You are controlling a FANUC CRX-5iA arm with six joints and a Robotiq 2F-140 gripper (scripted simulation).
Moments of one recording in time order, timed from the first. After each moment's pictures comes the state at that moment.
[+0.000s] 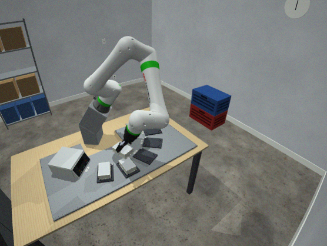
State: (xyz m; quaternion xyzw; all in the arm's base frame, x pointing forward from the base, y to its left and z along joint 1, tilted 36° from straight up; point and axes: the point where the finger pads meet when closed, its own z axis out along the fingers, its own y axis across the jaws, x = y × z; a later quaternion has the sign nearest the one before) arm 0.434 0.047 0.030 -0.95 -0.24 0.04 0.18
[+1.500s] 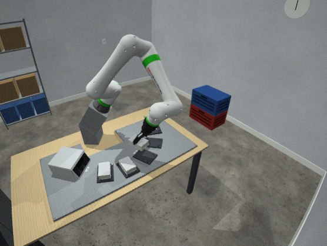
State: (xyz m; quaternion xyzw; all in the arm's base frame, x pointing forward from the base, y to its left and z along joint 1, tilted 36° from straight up) arm 0.404 0.160 0.090 -0.95 -0.24 0.03 0.17
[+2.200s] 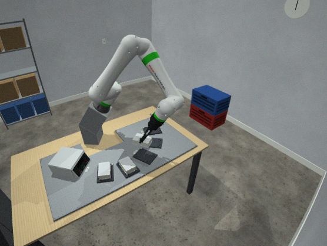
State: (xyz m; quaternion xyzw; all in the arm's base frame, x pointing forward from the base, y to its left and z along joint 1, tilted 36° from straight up) arm 0.387 0.201 0.097 -0.93 -0.35 0.00 0.12
